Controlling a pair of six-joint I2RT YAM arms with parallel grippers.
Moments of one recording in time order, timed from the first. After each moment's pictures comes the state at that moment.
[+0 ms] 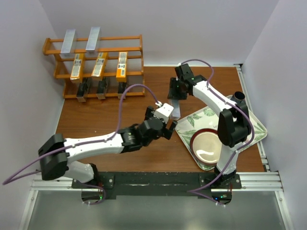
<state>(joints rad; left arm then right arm) -1.14 1.37 0.93 0.01 -0.54 -0.22 0.43 1.89 1.59 -0.66 0.01 0.49</state>
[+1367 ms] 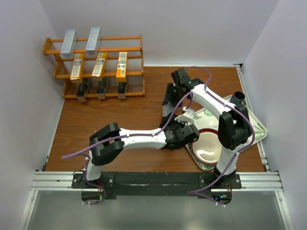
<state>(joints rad) -1.25 1.97 1.43 -0.39 -1.13 -0.37 0.49 1.86 1.53 -0.70 -0.08 0.70</state>
